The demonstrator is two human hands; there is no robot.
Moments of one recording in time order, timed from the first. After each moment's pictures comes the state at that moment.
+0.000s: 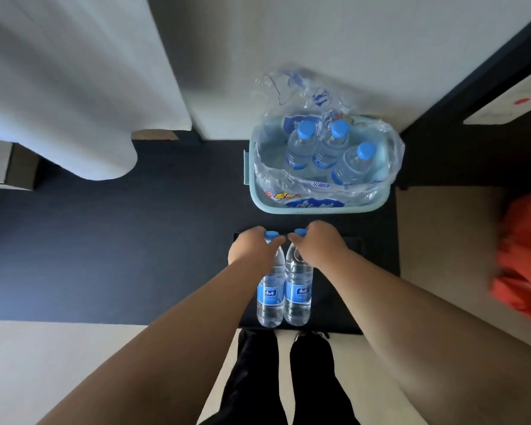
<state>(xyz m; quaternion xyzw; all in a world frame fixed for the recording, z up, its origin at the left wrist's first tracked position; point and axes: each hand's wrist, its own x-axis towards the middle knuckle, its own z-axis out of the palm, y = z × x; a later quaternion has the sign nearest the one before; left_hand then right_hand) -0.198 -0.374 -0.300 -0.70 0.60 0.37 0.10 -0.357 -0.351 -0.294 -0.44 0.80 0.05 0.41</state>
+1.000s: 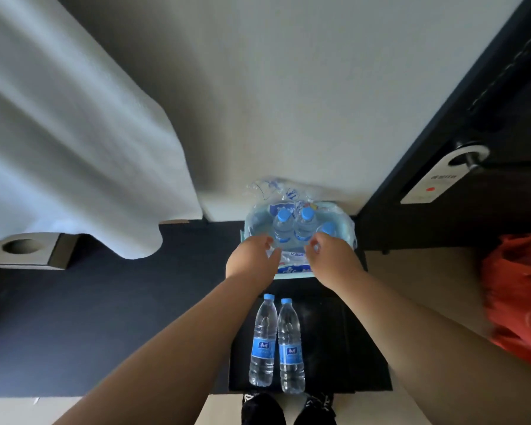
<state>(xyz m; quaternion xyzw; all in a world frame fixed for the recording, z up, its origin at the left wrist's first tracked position) -0.238 -0.440 -0.146 -0.63 0.71 0.31 -0.06 -0.424 -0.386 -0.156 -0.51 0.80 -0.13 0.29</state>
